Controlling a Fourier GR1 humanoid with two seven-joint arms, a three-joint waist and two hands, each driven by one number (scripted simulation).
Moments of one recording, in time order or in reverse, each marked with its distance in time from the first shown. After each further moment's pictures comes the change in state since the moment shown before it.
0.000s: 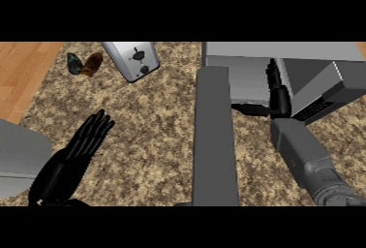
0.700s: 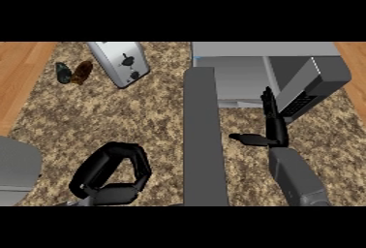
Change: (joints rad) left arm -0.091 0.011 -0.143 0.174 -0.144 -0.048 -0.042; right arm 0.249 0.073 0.056 -0.161 -0.007 0.112 -0.092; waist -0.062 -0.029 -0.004
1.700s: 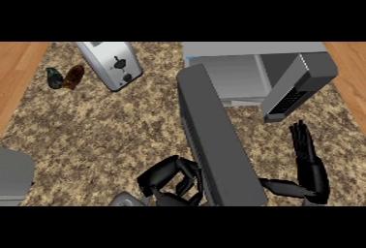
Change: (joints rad) left arm -0.168 -0.020 -0.369 0.404 -0.159 0.177 -0.125; right arm 0.637 -0.001 0.185 -0.893 -0.046 0.137 0.214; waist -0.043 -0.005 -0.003
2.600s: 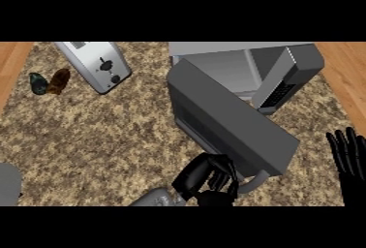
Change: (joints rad) left arm -0.296 0.012 -0.448 0.177 0.411 0.656 0.026; right arm 0.249 -0.112 0.008 -0.574 -0.215 0.204 0.260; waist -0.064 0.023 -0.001
